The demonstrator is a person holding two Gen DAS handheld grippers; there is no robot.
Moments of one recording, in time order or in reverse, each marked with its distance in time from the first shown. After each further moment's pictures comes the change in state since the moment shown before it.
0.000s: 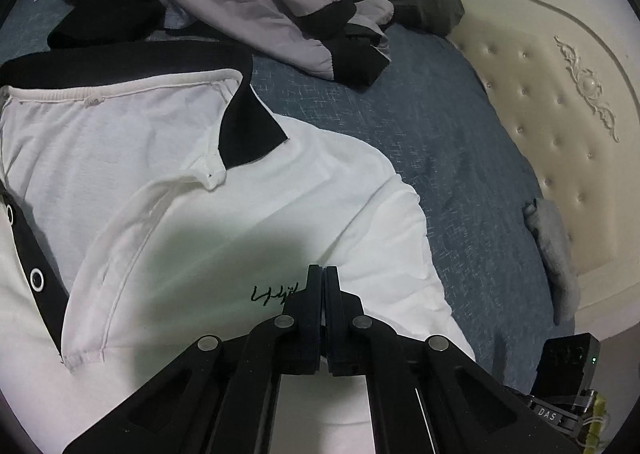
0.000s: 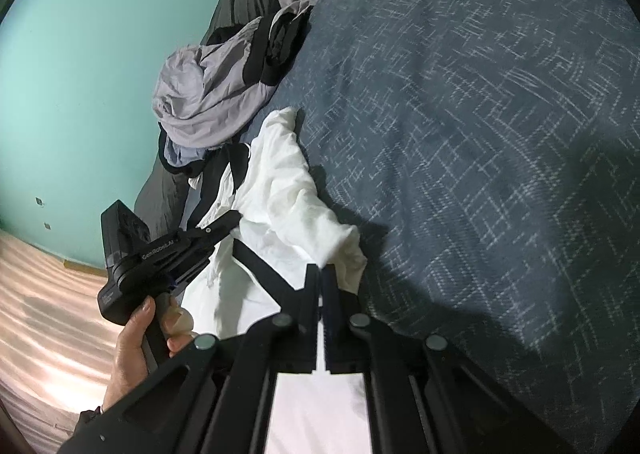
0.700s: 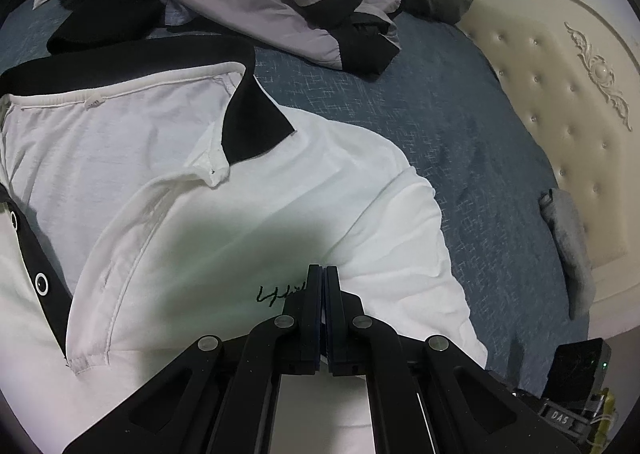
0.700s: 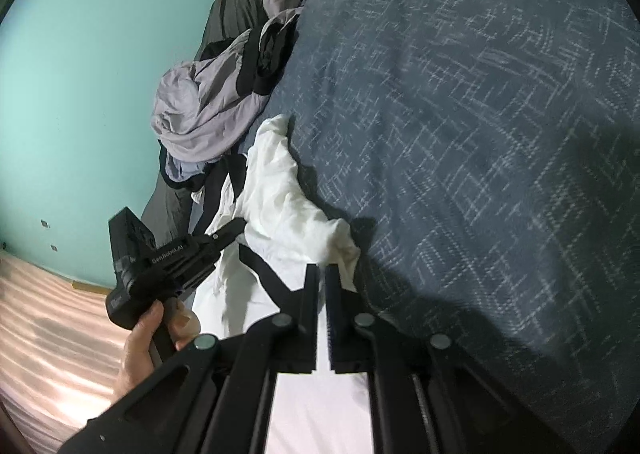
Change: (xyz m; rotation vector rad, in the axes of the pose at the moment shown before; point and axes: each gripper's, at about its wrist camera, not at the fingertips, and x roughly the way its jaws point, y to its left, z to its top) left arm 0.008 -0.002 -0.002 0.013 0.034 0.054; right arm -0.013 -0.007 -0.008 0.064 -0.035 0.021
